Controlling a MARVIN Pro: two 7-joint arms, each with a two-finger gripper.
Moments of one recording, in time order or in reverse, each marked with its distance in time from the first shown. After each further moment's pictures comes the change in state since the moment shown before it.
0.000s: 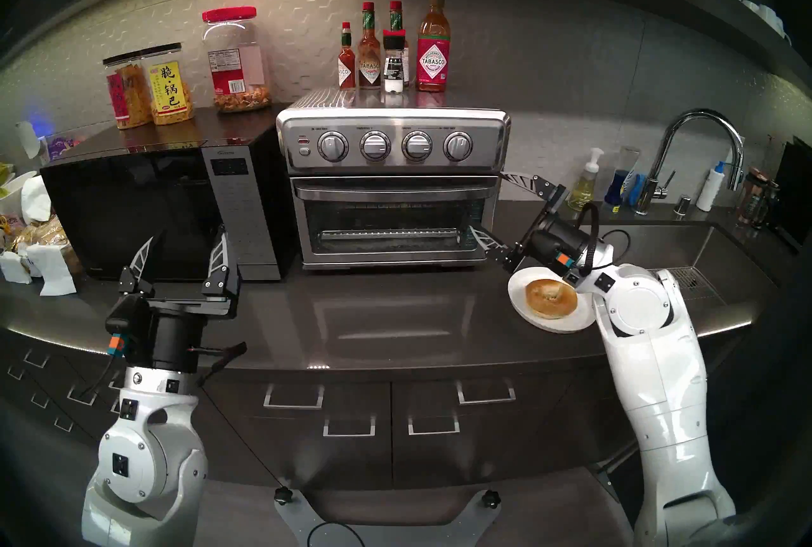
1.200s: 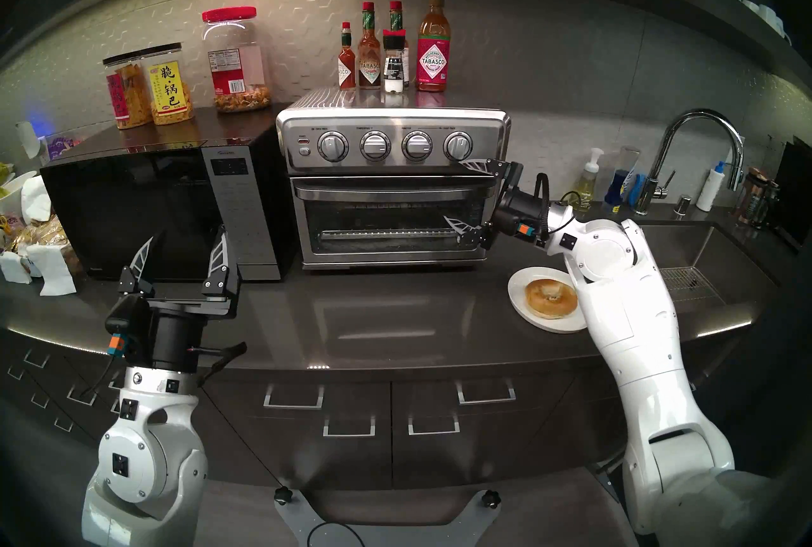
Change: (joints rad) left arm 0.000 0.000 0.000 0.000 0.000 0.000 0.000; right arm 0.301 -0.027 -0.162 0.273 -0.117 -0.090 0.084
